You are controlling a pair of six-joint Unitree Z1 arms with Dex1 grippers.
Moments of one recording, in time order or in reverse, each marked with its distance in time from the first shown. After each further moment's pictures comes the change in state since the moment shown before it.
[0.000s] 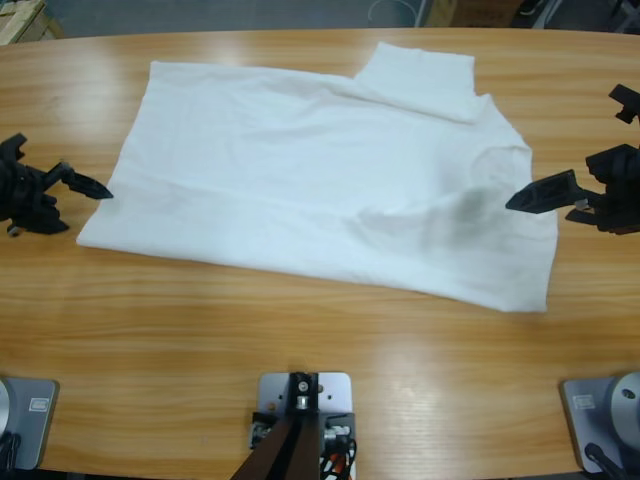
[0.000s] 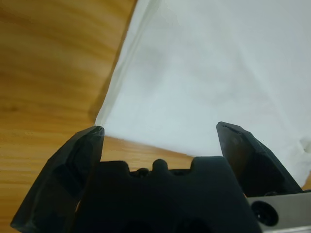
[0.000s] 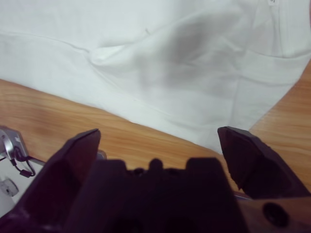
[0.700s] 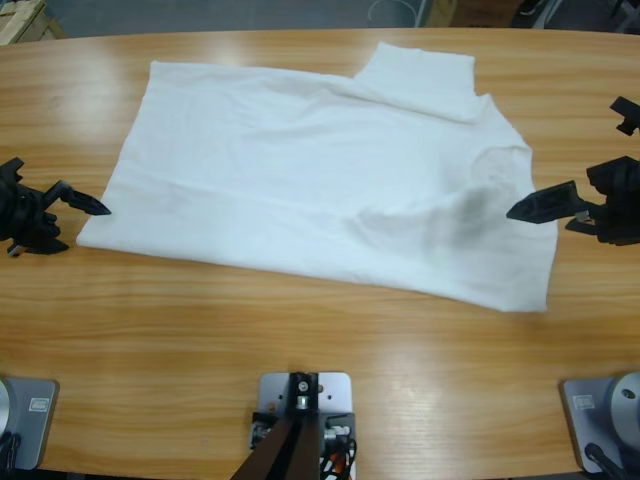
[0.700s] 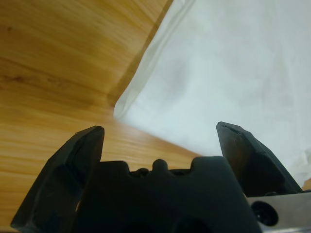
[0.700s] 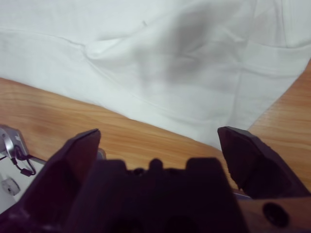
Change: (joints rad) arm 0 0.022 0.006 0.073 -0.044 0.000 -0.061; arm 1 0.000 -0.023 0.042 -0.021 0.009 0.011
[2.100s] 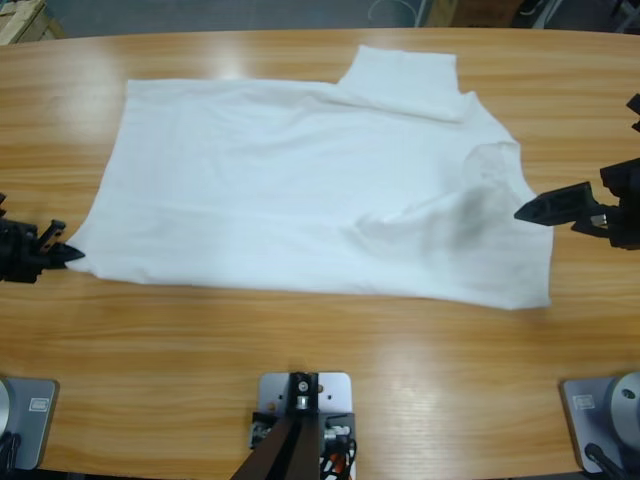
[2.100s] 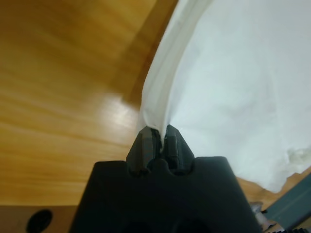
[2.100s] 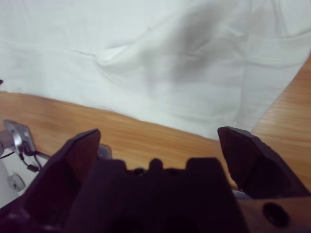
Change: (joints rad) arm 0 -0.002 -0.164 0.174 -0.056 -0.033 -0.150; arm 1 0.000 -0.054 0.012 0.000 0.030 0.004
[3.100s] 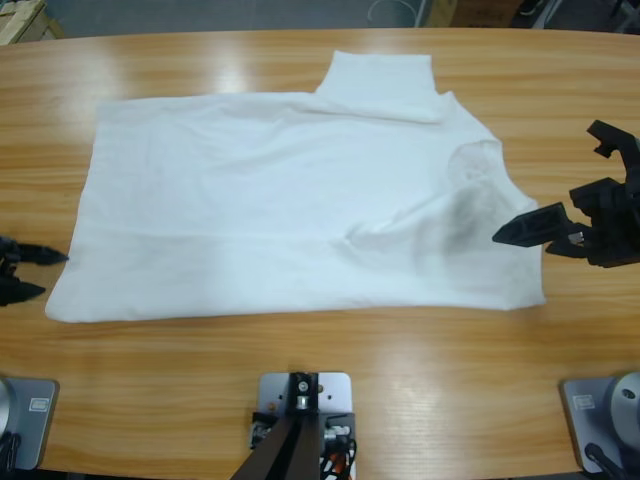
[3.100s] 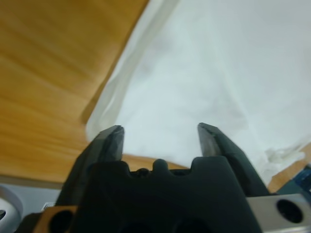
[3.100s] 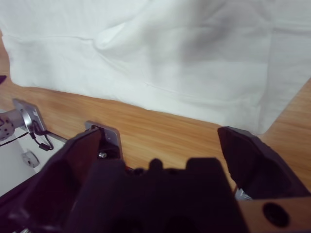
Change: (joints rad) arm 0 -0.001 -0.174 -0.004 0.120 0.018 -0.085; arm 1 -0.020 0.076 0.020 0.000 0.120 -0.034
